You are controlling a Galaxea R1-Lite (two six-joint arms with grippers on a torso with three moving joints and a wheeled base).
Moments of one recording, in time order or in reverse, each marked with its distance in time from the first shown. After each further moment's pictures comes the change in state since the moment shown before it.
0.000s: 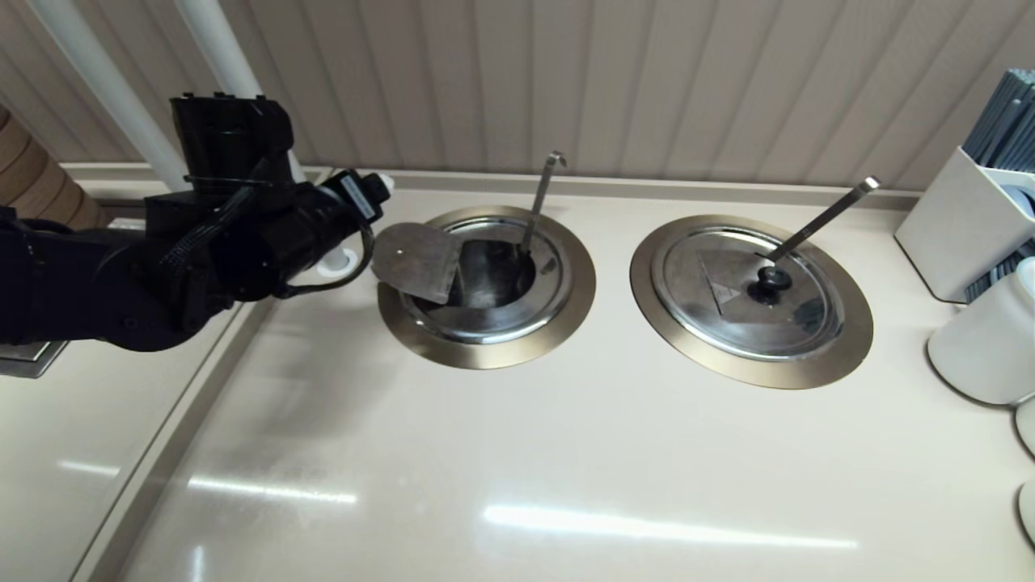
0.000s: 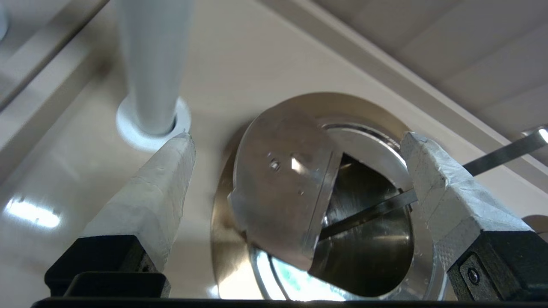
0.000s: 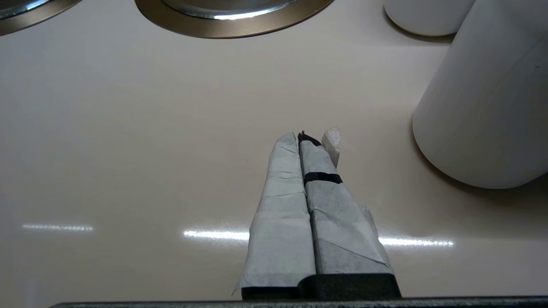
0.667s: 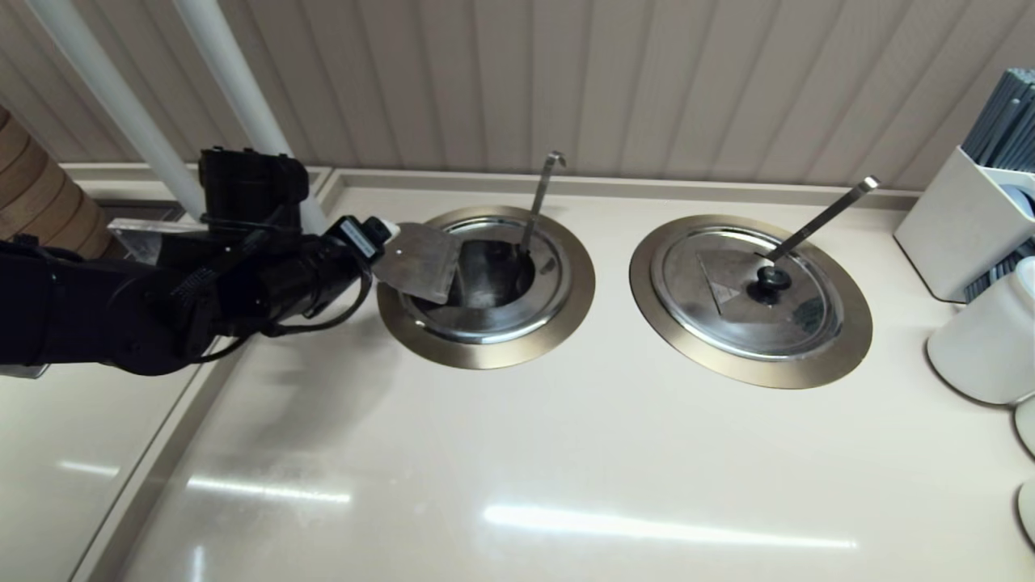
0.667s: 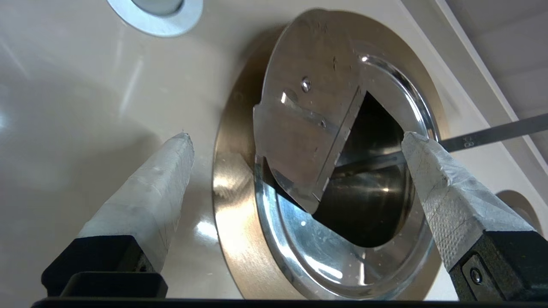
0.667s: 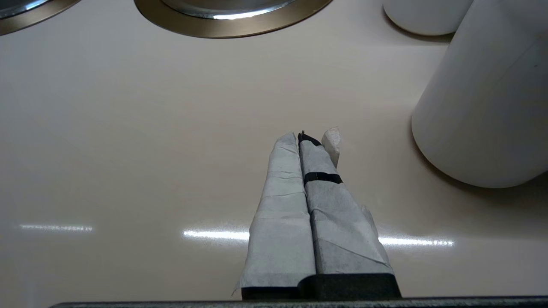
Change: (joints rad) left arm 0.029 0.023 0.083 0.048 -0.145 -0.245; right arm 0.000 0.000 0.000 0.000 0.000 0.000
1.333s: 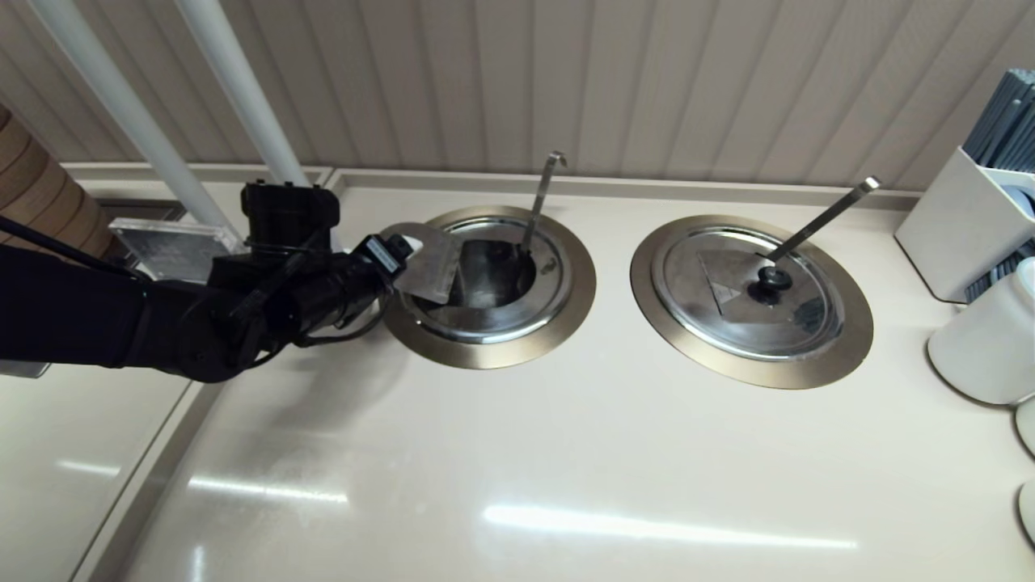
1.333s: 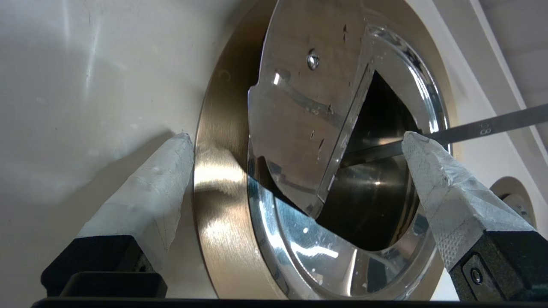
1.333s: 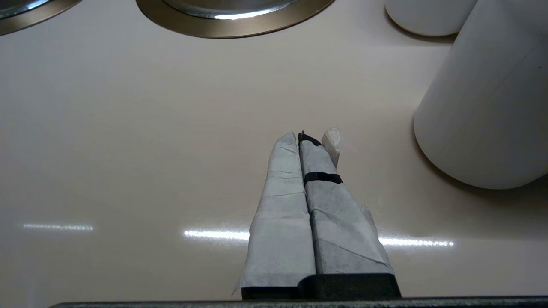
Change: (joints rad) left arm 0.005 0.100 0.001 -0.101 -0.081 -0.021; right arm 0.000 0.000 0.000 0.000 0.000 0.000
